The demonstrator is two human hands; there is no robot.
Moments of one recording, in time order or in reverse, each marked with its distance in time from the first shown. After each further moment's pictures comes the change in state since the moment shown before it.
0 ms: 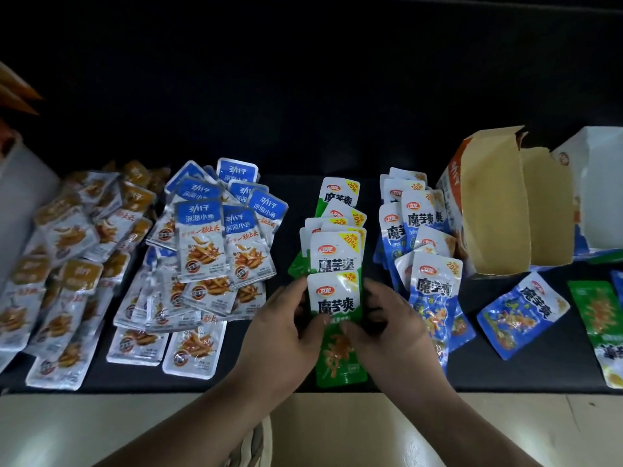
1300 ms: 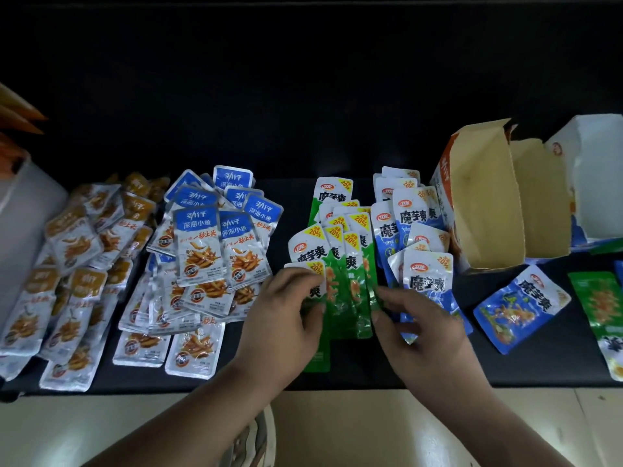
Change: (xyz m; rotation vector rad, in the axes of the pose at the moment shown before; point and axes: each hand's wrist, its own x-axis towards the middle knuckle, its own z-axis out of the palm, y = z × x) left_hand 0.013 0.000 0.004 0.268 0.133 0.273; right_hand -0.016 0.009 -0.042 0.128 0.106 -0.135
